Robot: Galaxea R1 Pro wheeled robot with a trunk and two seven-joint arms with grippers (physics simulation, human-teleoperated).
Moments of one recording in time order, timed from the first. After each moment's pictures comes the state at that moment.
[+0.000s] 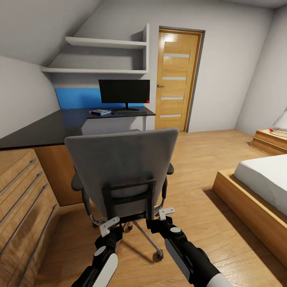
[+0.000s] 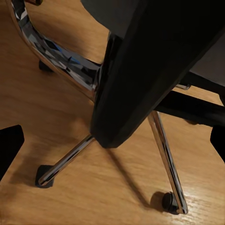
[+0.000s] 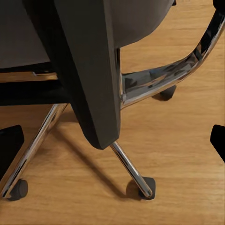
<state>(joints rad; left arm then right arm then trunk) -0.27 -0.09 -0.39 -1.14 0.64 0.11 0.69 -0.48 0.07 0.50 -0.92 -0.32 0.35 -0.19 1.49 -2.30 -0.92</state>
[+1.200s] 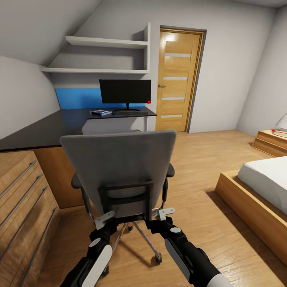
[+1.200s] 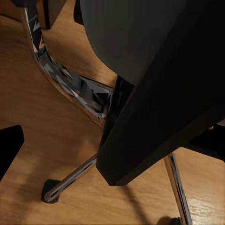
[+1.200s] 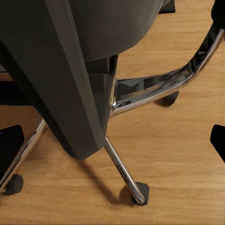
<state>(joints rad) -0.32 -0.04 -0.36 -1.12 0.64 0.14 0.68 -0.48 0.07 0.50 -0.92 -0.32 0.35 -0.19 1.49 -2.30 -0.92</state>
